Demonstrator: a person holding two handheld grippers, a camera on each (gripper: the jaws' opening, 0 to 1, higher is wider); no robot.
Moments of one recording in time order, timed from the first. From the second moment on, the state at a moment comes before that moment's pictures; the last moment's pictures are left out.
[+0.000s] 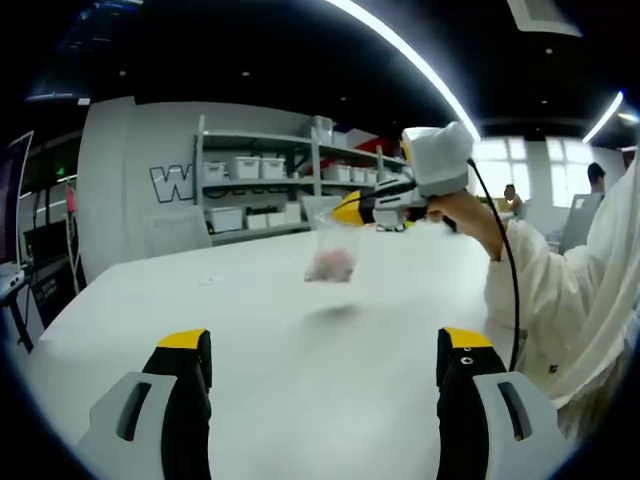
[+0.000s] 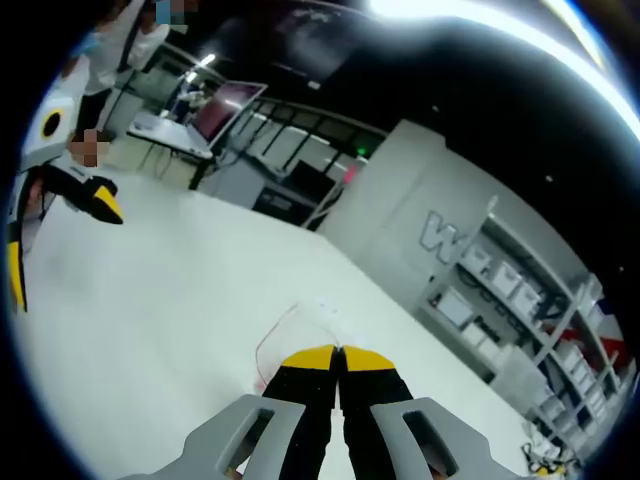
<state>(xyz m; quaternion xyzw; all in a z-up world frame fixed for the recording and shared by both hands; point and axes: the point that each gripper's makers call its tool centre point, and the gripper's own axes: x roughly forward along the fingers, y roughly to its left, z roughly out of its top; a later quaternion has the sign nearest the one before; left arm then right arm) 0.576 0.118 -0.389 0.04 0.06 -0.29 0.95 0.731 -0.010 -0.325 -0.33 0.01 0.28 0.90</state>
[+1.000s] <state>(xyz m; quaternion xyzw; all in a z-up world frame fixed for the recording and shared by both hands) 0.577 0.118 -0.390 0.04 0.07 -0.29 0.95 0.773 -0.012 -0.323 -0.32 0.02 0.27 0.91</state>
